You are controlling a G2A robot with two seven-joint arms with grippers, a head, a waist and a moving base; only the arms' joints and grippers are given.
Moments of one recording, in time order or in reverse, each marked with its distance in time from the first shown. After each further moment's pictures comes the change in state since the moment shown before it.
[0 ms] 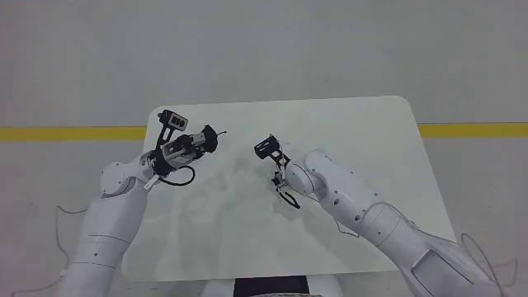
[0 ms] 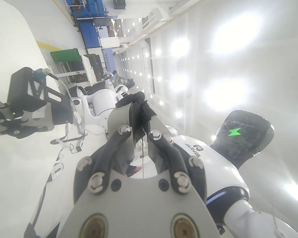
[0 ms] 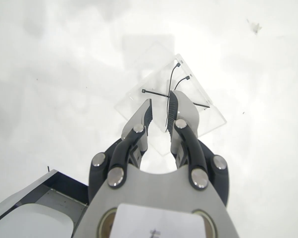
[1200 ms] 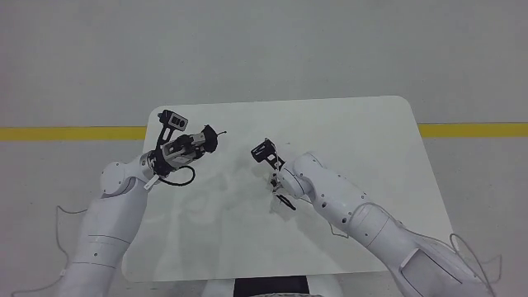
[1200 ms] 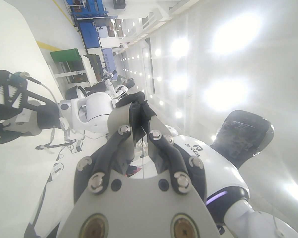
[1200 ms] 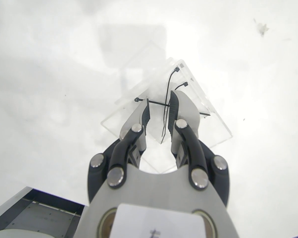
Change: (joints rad) left arm 0.000 0.000 0.000 0.000 0.000 0.000 0.000; right arm -0.008 -0.062 -0.008 0.082 -0.114 -0.012 0.008
